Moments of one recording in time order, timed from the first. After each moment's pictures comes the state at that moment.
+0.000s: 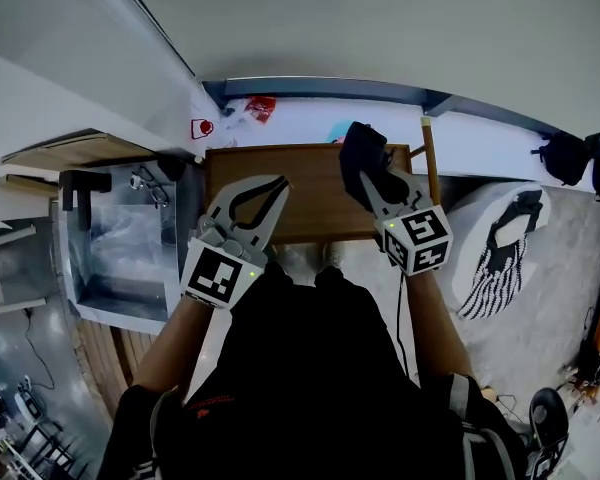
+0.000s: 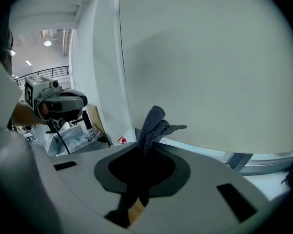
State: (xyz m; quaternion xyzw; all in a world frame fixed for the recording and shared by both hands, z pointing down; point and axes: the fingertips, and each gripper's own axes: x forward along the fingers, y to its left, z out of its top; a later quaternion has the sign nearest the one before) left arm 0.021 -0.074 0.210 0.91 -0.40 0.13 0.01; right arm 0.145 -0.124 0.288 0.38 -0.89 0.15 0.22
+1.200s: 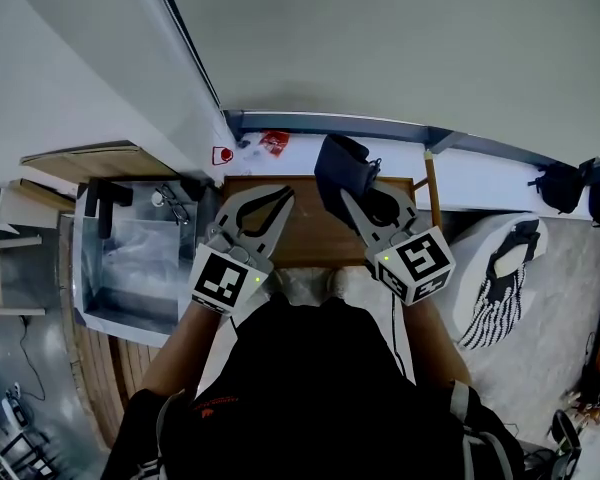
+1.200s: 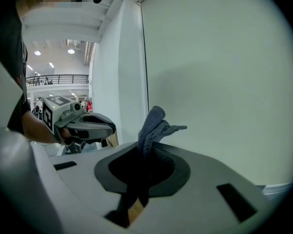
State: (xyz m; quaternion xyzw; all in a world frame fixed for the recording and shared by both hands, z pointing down) left arm -0.011 -0.068 0.163 0.90 -0.41 0.11 -0.06; right arm 0.062 -0.093 0.177 0.31 -0.94 0.07 0.14
